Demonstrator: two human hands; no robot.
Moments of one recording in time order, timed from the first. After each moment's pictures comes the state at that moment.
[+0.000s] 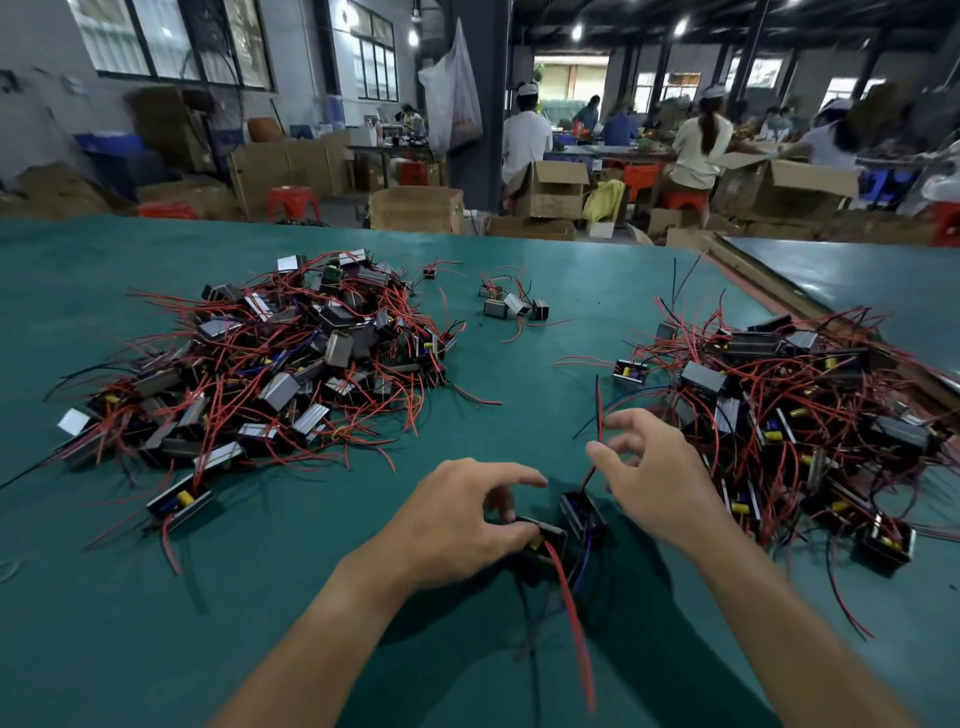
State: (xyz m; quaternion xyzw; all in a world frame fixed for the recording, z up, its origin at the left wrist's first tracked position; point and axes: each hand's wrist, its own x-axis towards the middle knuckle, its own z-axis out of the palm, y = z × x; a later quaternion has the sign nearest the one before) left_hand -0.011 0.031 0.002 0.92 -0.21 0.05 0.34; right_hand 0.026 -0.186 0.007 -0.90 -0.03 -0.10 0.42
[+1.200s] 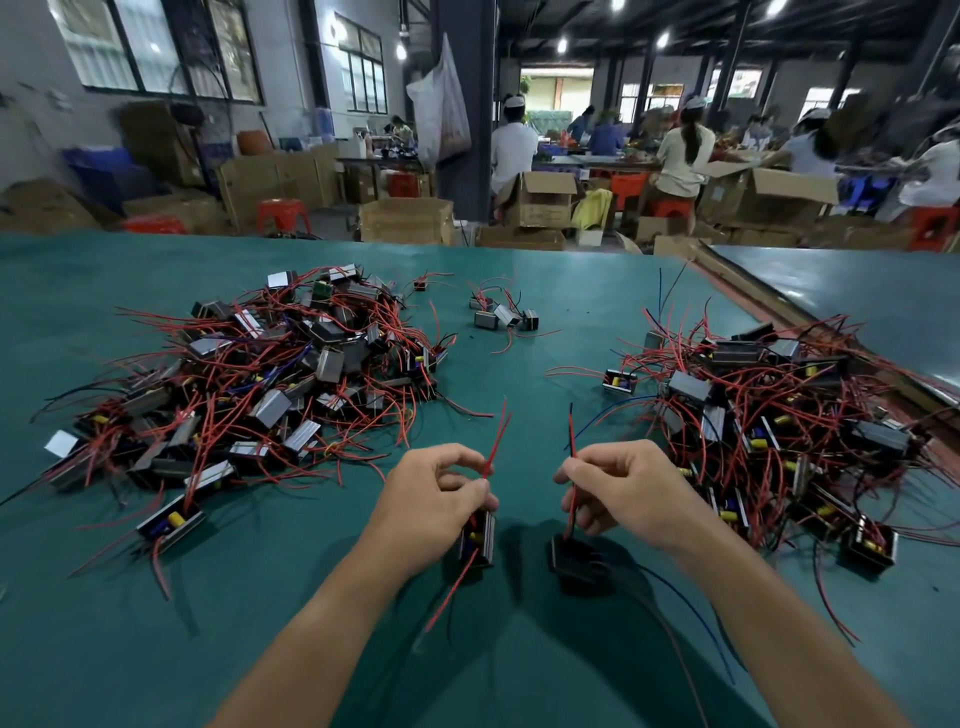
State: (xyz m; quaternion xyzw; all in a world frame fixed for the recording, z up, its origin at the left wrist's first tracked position) left_hand -0.010 0.035 0.017 0.83 -0.02 0.02 0.55; right_hand 0.012 -0.175 0.026 -0.79 -0.05 0.06 0.61
